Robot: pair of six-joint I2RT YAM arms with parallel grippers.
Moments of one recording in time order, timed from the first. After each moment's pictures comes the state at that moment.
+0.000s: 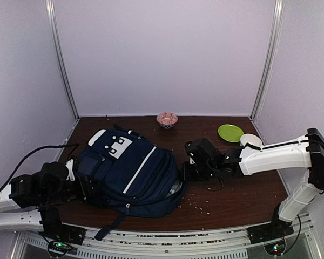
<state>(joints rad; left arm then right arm) -1.02 0.51 0.47 -0.64 -0.29 -1.06 1.00 1.58 0.96 -0.20 0.17 0.81</state>
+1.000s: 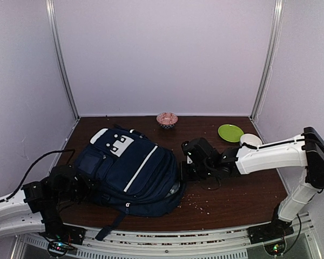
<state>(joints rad) -0.83 0.52 0.26 -0.41 -0.26 -1.37 1.00 1.61 0.98 -0.17 0.13 0.79</state>
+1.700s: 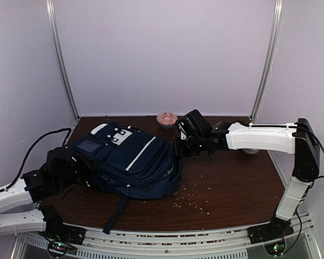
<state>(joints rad) -0.73 0.67 0.41 -0.21 -0.34 -1.25 0.87 1.77 1.35 -0.38 0.09 0.63</state>
